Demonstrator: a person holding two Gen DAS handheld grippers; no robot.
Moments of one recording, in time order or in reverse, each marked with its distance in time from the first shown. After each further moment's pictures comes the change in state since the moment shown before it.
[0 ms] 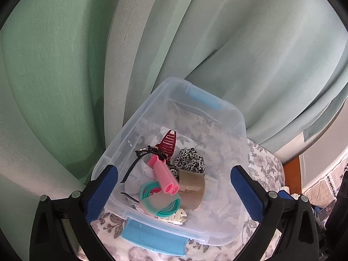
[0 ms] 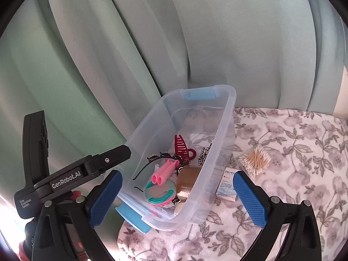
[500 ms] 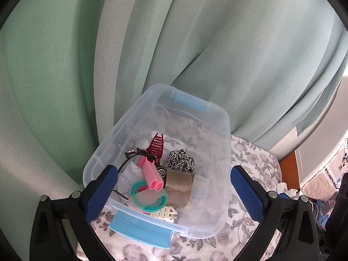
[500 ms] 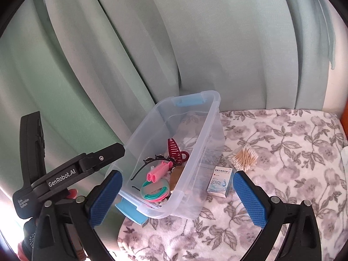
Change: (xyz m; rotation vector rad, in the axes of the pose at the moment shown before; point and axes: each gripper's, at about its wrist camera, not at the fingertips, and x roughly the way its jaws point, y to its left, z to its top) left arm -0.021 -0.030 -0.008 0.061 -0.041 -0.004; right arm -0.031 -0.020 -0.011 0.041 -0.053 -0.008
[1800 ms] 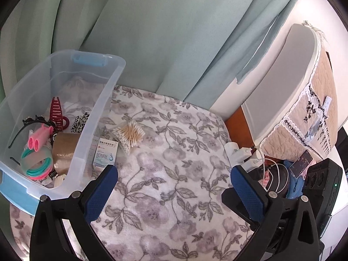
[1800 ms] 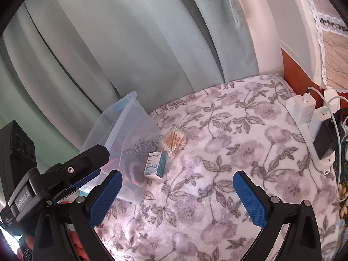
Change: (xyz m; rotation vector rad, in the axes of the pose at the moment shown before) left arm 0.036 -0.137 -0.078 0.147 0.150 -0.309; right arm -0.064 -0.136 -0.058 0.239 -0.037 -0.149
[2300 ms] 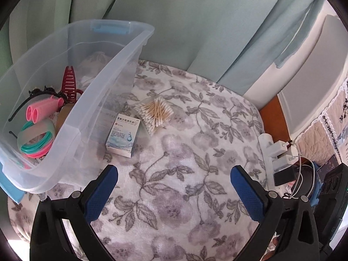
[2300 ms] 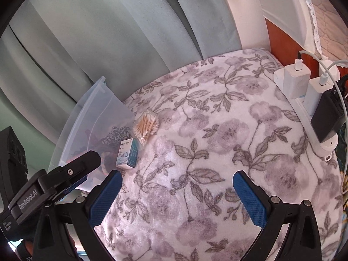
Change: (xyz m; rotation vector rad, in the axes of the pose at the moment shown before) left arm 0.052 0.024 -0.020 -0.088 0.081 0.194; right arm 0.040 -0.047 -0.011 0.064 0.101 -0.071
